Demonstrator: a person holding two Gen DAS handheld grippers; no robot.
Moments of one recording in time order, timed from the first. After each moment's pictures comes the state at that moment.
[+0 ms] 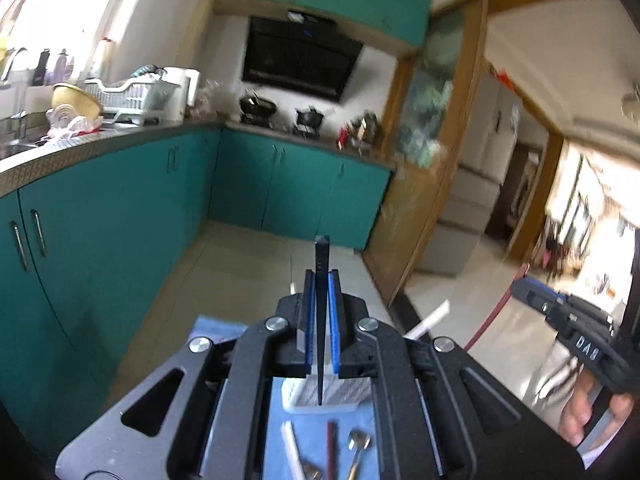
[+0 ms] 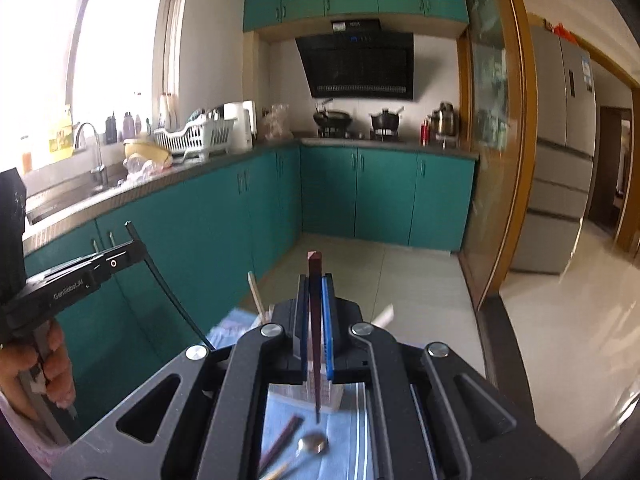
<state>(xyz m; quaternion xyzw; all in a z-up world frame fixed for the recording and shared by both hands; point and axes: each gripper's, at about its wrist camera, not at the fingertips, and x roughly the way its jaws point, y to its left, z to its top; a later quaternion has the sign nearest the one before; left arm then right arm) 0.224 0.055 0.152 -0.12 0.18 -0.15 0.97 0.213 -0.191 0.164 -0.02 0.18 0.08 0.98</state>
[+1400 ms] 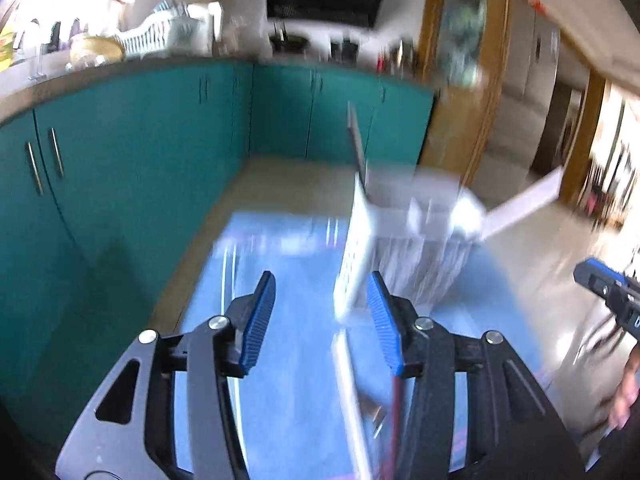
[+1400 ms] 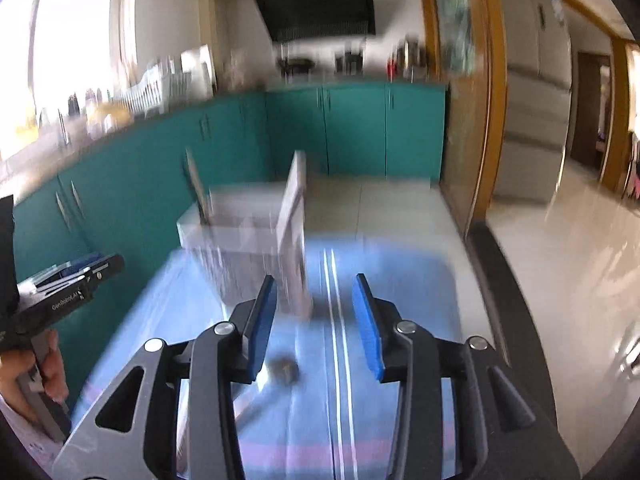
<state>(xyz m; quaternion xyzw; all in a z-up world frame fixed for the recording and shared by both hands) 0.221 0.033 -0.034 -0.02 0.32 -0.08 0.94 0.195 -0.244 0.003 0.03 0.32 0.03 0.95</state>
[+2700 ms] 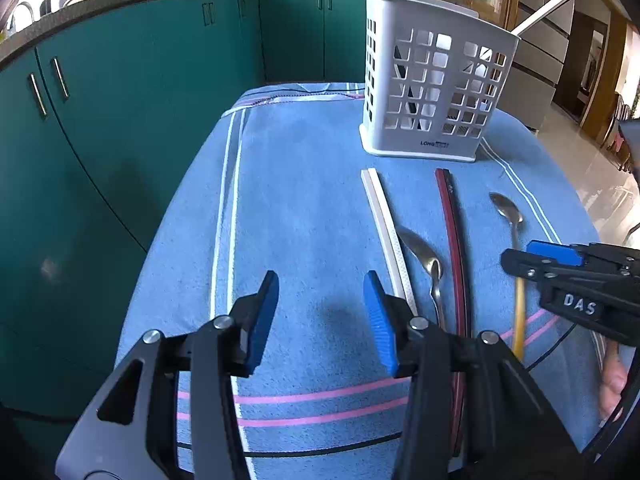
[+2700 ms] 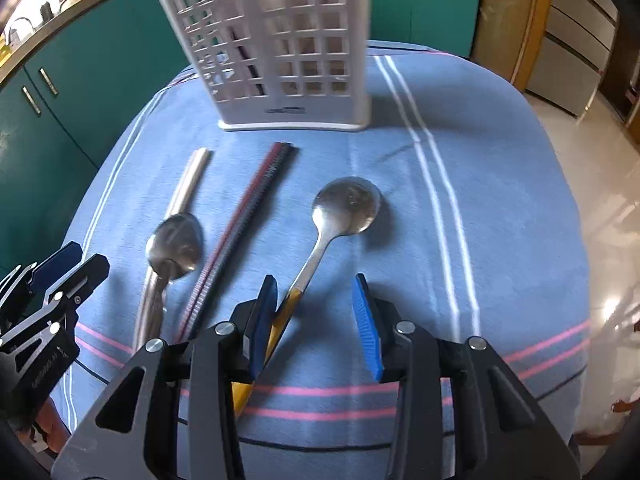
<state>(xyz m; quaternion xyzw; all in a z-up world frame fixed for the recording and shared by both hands) 0.184 0.027 -0.130 0.02 0.42 -0.05 0.91 0.236 -0.177 -0.144 0.03 0.50 0.05 0.86</state>
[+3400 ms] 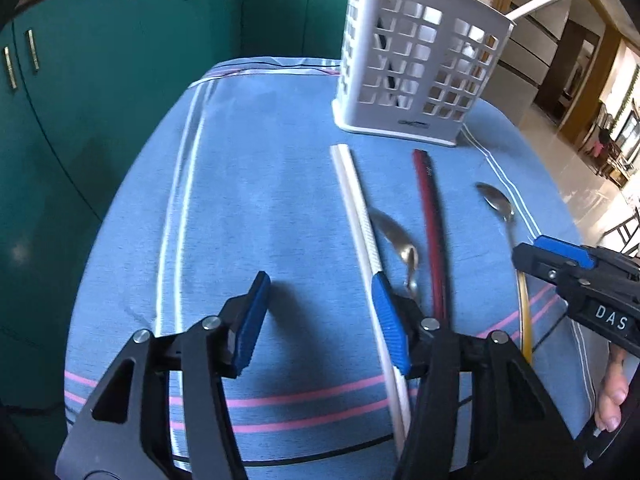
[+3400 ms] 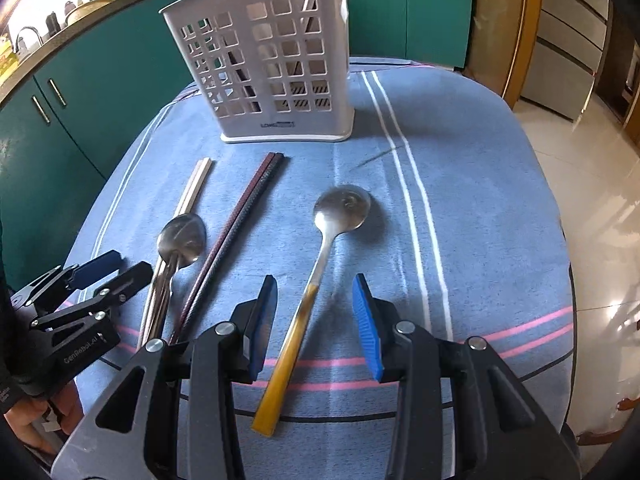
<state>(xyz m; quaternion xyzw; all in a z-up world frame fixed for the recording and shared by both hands) 0.197 0.016 -0.148 -0.01 0.45 -0.09 0.89 0.209 -0.191 -0.128 0.03 0.48 0.06 0.88</state>
